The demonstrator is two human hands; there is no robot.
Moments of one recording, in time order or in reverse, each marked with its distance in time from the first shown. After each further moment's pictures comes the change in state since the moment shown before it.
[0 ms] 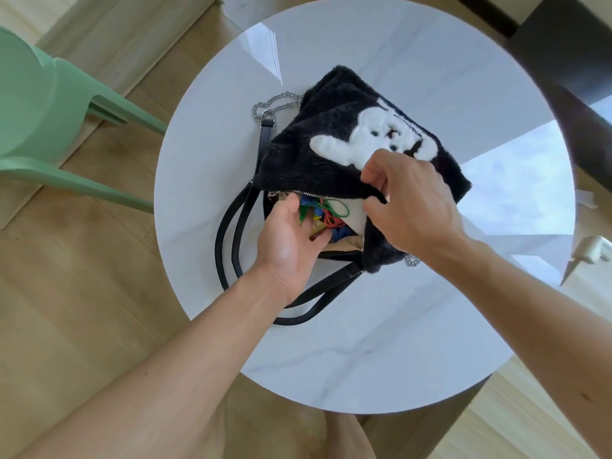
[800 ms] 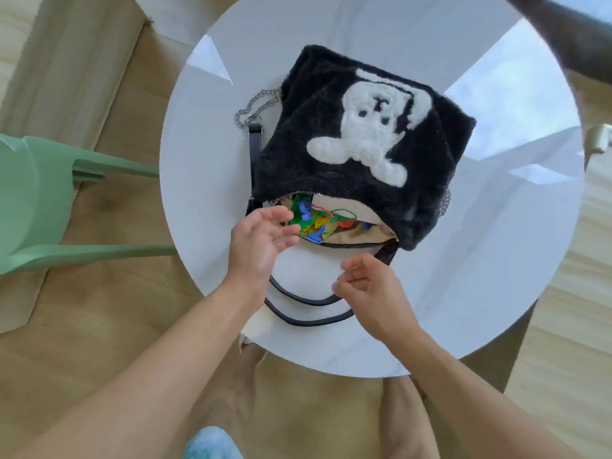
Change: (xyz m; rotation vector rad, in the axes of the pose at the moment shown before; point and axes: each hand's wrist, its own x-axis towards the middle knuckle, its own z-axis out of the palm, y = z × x) left_hand 0.014 0.069 -0.084 0.789 0.104 0.053; right_hand -0.108 -0.090 0.126 0.813 -0.103 0.808
